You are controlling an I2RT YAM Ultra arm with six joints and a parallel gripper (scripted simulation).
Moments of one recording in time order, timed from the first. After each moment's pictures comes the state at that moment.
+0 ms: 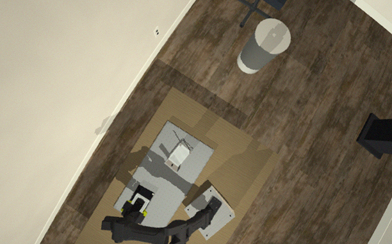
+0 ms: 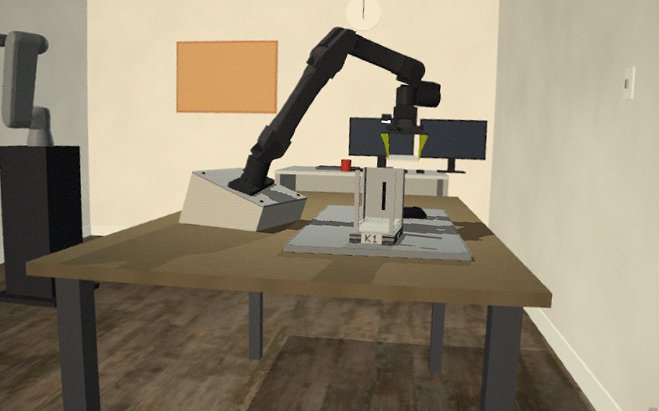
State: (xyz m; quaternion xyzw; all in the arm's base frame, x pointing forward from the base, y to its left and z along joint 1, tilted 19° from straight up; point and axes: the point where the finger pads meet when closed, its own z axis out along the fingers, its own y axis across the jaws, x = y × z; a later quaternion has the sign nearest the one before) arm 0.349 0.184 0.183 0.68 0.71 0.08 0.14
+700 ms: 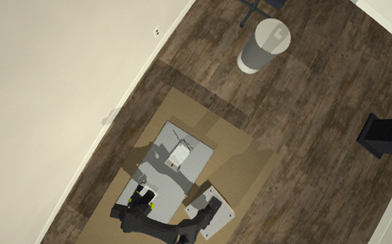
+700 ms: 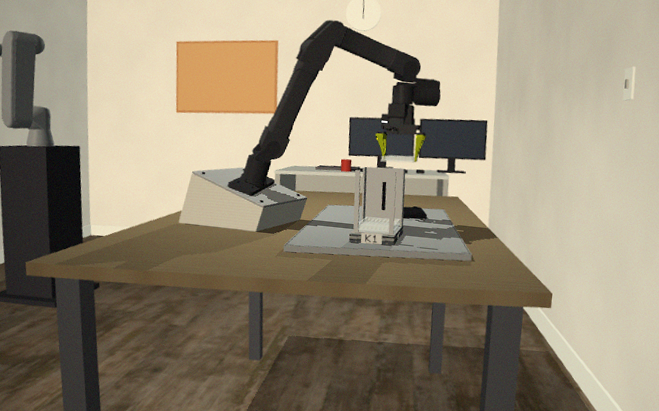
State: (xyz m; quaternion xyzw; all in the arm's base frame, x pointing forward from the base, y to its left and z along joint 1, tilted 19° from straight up) arm 0.342 0.121 0.186 0.73 0.67 0.08 0.14
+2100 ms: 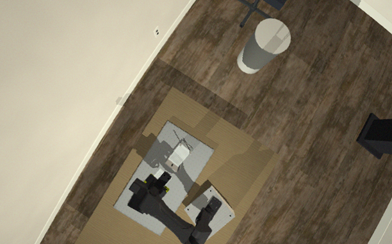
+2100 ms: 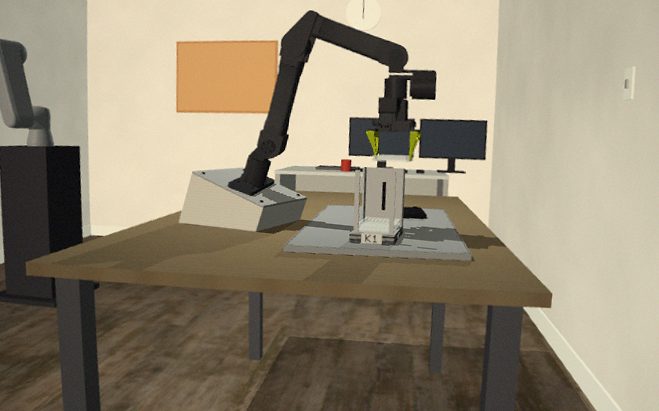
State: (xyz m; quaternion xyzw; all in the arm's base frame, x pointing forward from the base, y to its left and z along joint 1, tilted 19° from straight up) arm 0.329 -0.003 0.198 0.73 0.66 0.09 0.14
